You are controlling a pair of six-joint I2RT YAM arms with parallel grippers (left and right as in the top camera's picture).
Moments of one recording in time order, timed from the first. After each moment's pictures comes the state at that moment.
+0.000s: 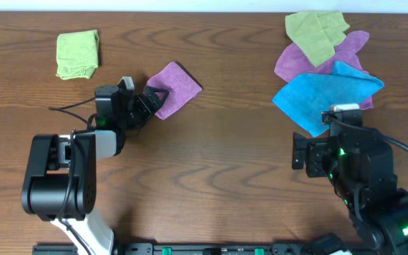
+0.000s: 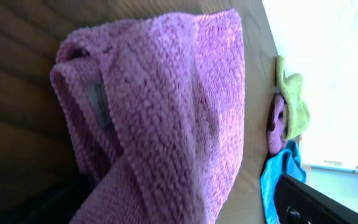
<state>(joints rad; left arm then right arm) -0.01 1.89 0.73 0.53 0.62 -0.88 0.38 0.83 1.12 -1.02 0.26 0.20</state>
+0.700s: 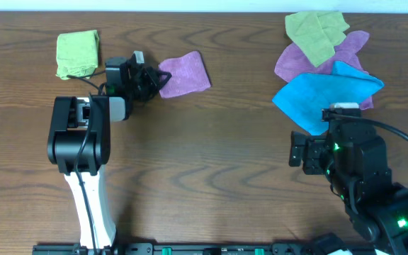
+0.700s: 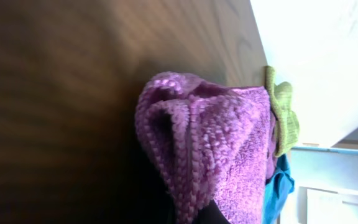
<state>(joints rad) -0.02 2.28 1.20 0.50 0.77 -0.89 0.38 0.86 1.12 -1.04 0.25 0.28</state>
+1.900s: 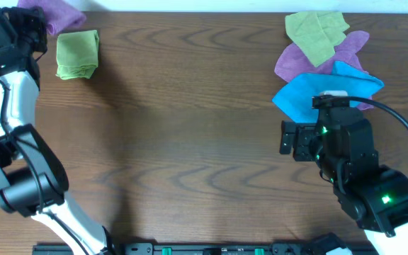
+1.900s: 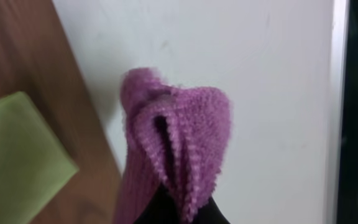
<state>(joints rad) 0.39 2.01 1.54 0.19 0.35 -1.27 0.38 0.95 1.12 -0.95 0.21 0.32</state>
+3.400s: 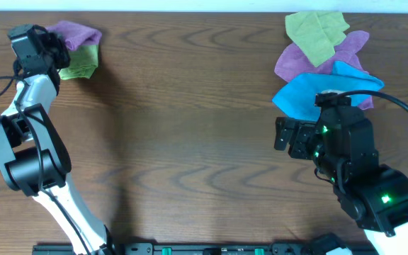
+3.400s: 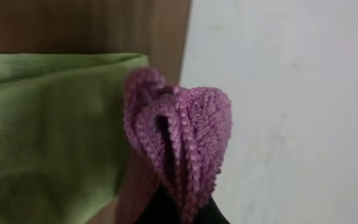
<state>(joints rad) 0.35 2.16 1.49 0.15 0.22 -1.55 0.38 0.95 1.12 -0.93 0.14 0.46</state>
